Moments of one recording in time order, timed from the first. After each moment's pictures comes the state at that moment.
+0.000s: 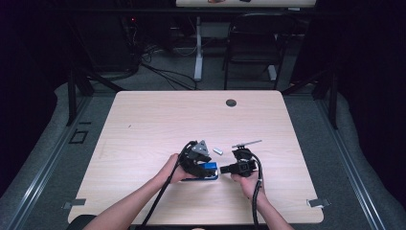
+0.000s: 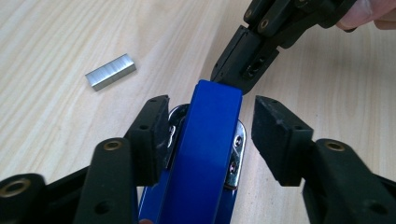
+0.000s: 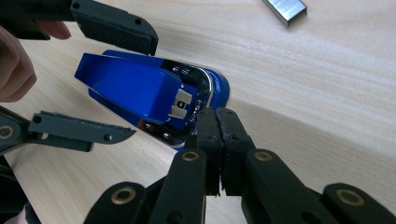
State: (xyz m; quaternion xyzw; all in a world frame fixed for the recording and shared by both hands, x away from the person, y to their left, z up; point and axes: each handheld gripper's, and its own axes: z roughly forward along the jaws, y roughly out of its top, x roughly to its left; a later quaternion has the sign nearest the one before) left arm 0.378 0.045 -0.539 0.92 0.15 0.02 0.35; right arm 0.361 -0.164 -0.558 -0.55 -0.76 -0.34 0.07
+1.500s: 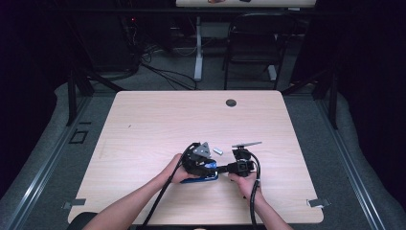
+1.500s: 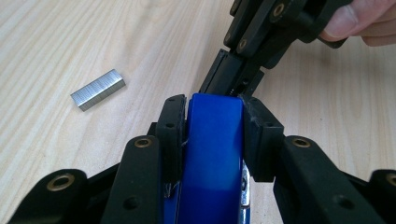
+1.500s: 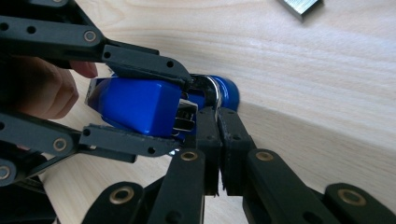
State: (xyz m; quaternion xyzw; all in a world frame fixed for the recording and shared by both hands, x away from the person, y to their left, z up) left arm 0.382 0.040 -0.550 0.92 0.11 0.02 0.37; right arm 0.366 -0.162 -0.571 -0.57 -0.72 -0.37 0.11
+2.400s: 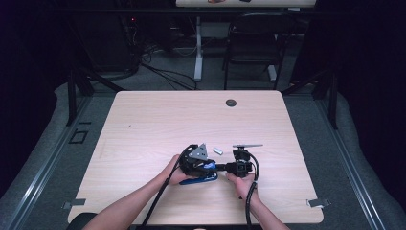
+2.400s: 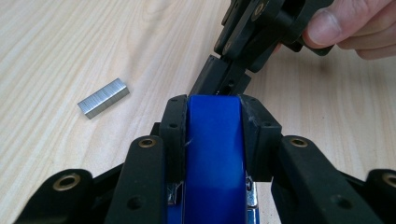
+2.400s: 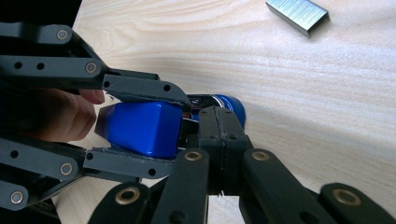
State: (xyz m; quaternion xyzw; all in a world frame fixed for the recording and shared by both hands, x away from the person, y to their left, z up) left arm 0.378 0.048 -0.555 0.91 0.09 0.04 0.40; right arm 0.363 -0.159 -0.574 -0.58 -0.69 -0.41 0.10
